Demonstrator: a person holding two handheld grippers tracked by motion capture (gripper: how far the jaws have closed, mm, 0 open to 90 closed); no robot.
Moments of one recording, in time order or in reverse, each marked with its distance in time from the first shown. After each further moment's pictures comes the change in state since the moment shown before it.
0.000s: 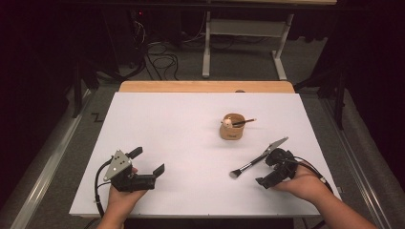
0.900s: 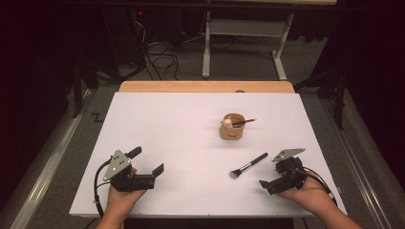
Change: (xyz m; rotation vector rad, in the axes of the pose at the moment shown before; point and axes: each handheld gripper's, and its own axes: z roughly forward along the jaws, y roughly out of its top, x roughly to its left) left arm 0.001 0.000 -0.001 -0.001 0.010 0.001; right arm 0.002 -0.037 0.001 -0.184 -0.016 0.092
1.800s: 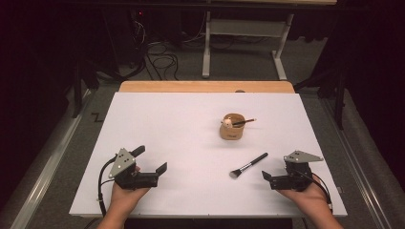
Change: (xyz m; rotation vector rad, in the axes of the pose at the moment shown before) left arm 0.000 -0.002 0.010 0.017 -0.005 0.013; right arm -0.009 -0.022 -0.002 -0.284 -0.081 0.143
